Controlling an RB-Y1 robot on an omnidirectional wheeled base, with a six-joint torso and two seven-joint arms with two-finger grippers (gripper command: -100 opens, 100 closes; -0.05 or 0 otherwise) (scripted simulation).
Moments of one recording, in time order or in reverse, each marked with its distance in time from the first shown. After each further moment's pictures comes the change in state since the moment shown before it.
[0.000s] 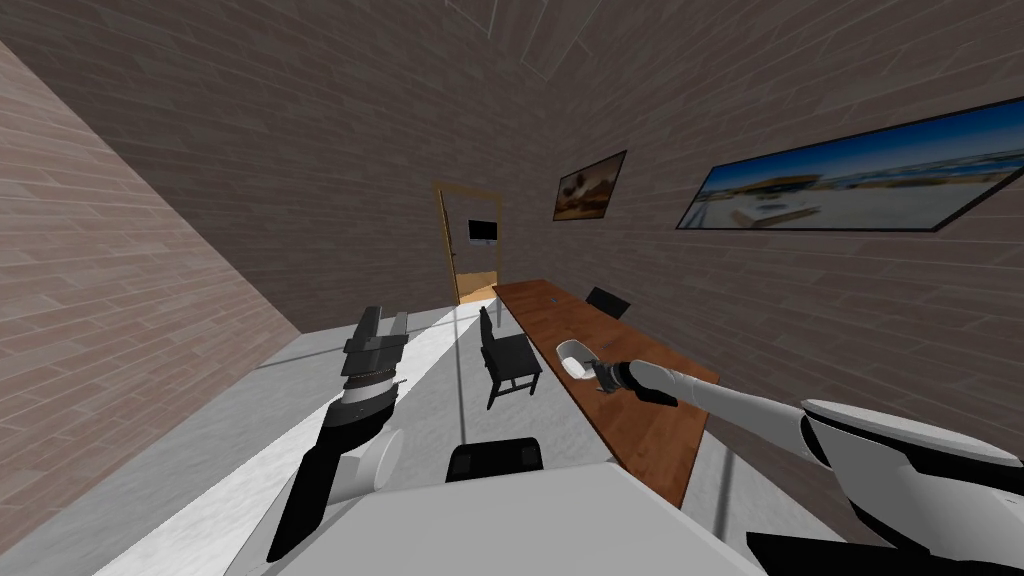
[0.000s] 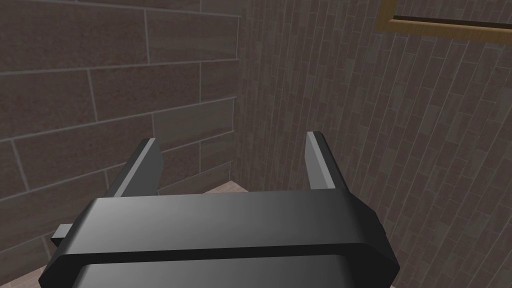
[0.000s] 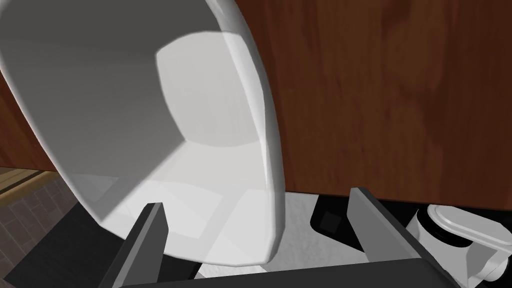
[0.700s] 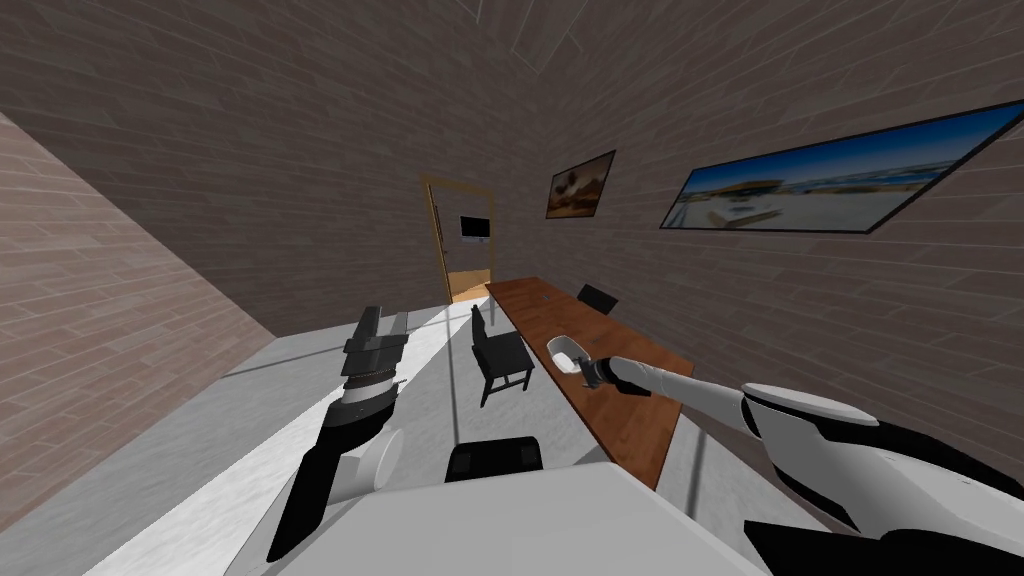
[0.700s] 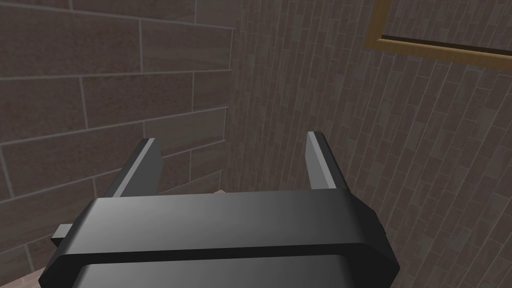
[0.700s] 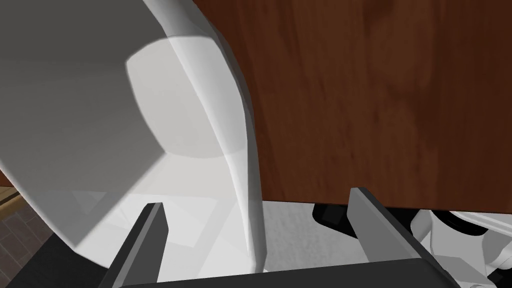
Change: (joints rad) left arm 0.000 0.000 0.000 0.000 0.000 0.000 0.000; right arm -0.139 0.123 0.116 0.073 0.099 -0.011 -0.143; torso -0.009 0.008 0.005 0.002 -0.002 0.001
